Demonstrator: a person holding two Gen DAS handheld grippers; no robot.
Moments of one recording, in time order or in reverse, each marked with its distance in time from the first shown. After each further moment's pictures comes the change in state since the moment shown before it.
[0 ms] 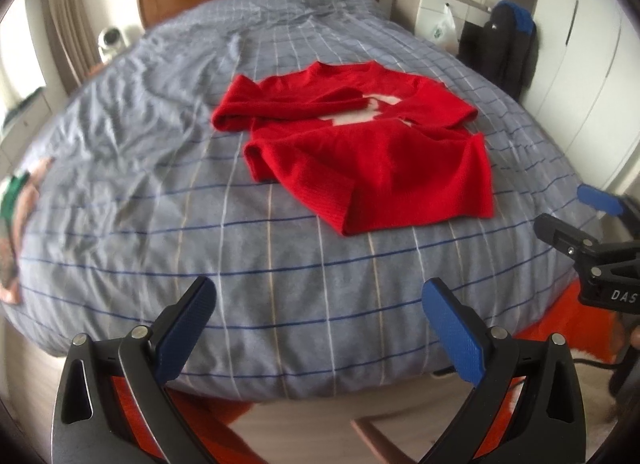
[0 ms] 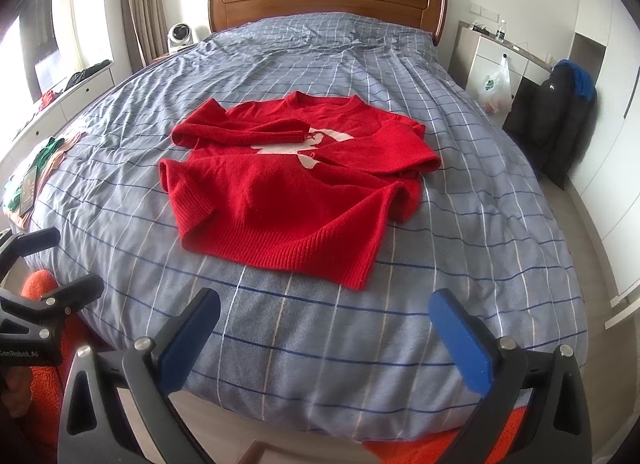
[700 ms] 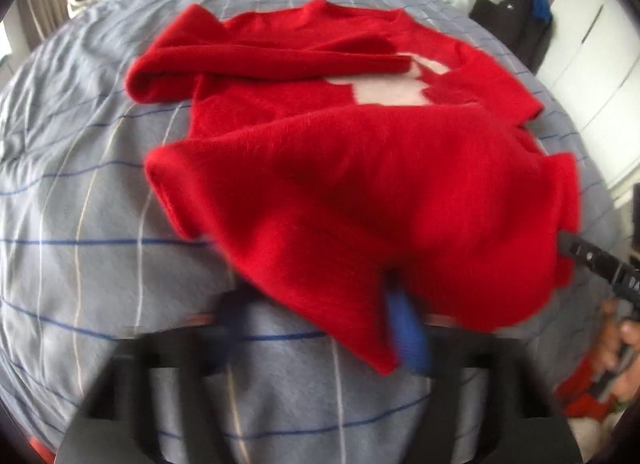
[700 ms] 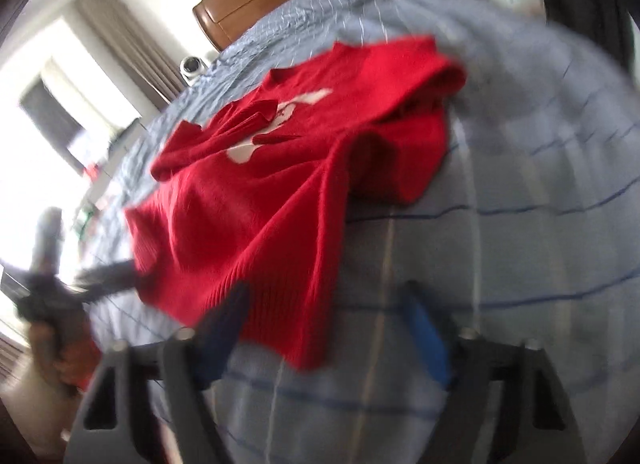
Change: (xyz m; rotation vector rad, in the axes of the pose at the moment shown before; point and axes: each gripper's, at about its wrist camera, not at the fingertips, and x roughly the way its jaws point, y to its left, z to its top) left arm 0.163 0.006 0.065 -0.041 0.145 -0.075; right arm 0.157 -0.112 0.005 0.290 0.076 0.456
